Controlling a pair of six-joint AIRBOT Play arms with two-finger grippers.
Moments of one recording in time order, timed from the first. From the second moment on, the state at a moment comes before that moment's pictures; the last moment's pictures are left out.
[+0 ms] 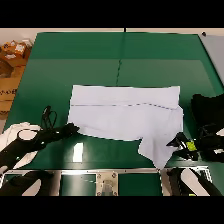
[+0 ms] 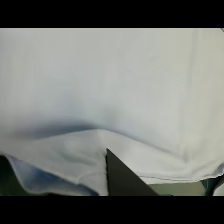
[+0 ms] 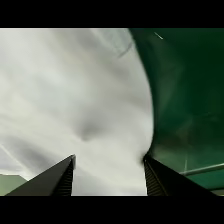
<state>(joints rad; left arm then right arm) -0.09 -0.88 0.22 0.41 -0.63 -1.12 -0.66 -0.93 0.35 -1.19 1.32 1.67</state>
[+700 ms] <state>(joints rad) -0.09 -0.88 0.39 0.83 -0.95 -1.34 -0.66 -0.90 0.46 -1.18 1.33 1.59</state>
